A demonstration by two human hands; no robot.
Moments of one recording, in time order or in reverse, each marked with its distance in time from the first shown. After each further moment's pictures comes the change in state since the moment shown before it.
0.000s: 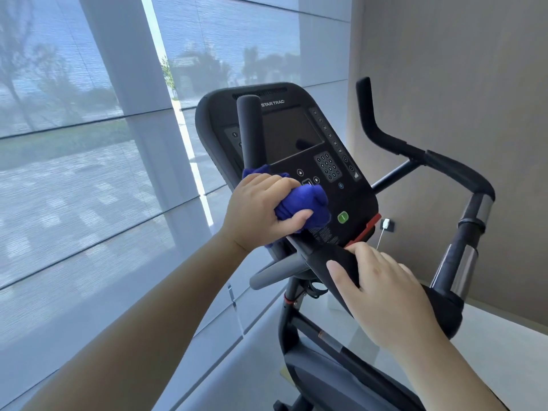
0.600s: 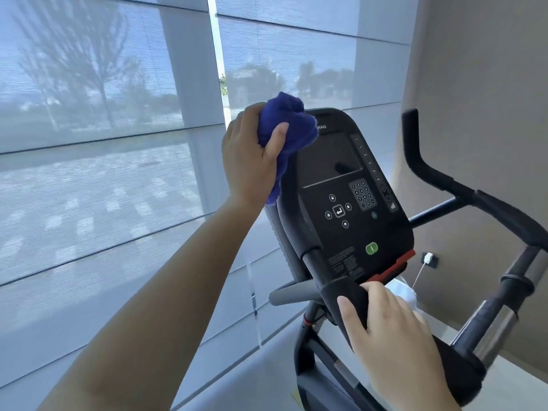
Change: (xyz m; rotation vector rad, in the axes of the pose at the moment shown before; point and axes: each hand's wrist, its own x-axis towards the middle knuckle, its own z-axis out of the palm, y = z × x) left_hand 0.078 -0.018 -0.053 -0.071 0.466 -0.554; right_hand 0.004 0.008 0.016 0.010 0.157 -0.070
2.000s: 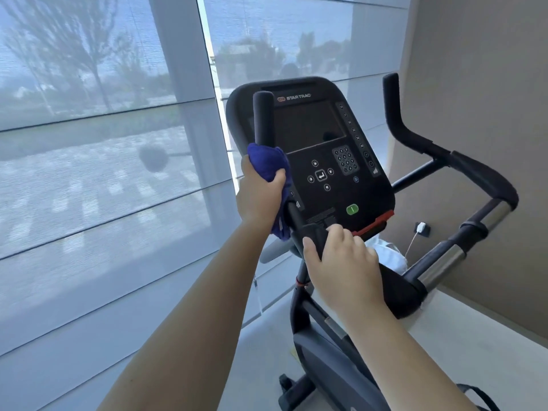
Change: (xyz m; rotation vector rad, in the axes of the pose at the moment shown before) left_hand -0.112 0.010 0.026 0.165 -0.274 -0.696; right_hand -0.002 -0.004 -0.003 -0.087 -0.018 -0.009
